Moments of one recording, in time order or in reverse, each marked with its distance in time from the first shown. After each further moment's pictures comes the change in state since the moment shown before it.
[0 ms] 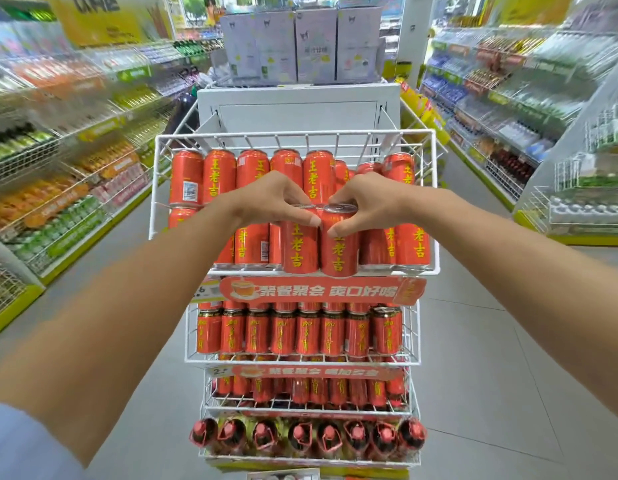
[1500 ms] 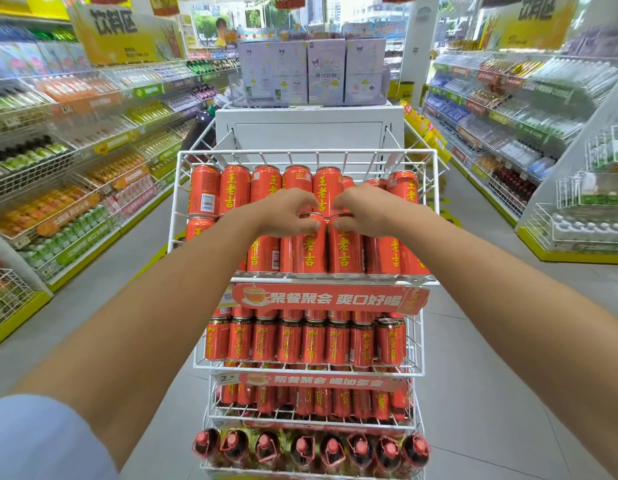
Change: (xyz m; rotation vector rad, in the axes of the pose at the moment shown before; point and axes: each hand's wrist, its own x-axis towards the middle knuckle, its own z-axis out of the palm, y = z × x) left_hand -0.015 0.023 -0.001 0.476 0.075 -0.040; right_hand 0.007 -0.029 0.000 -0.267 0.112 0.120
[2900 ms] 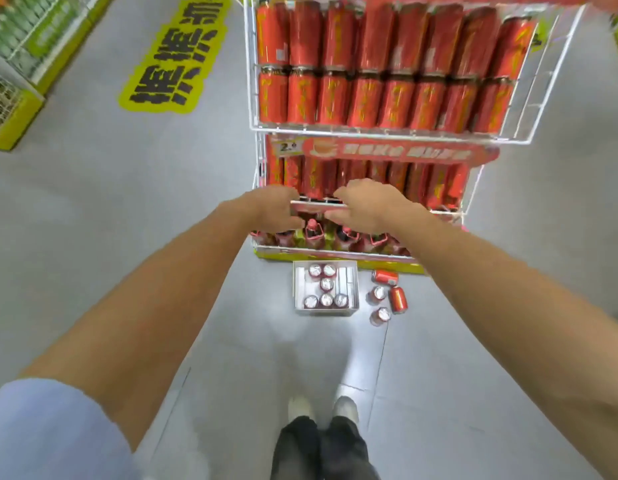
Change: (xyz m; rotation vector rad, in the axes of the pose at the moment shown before) left_hand -0.303 -0.139 0.312 -0.121 -0.484 -0.303; right_hand -0.131 -0.278 0.332 0.163 -0.520 0.132
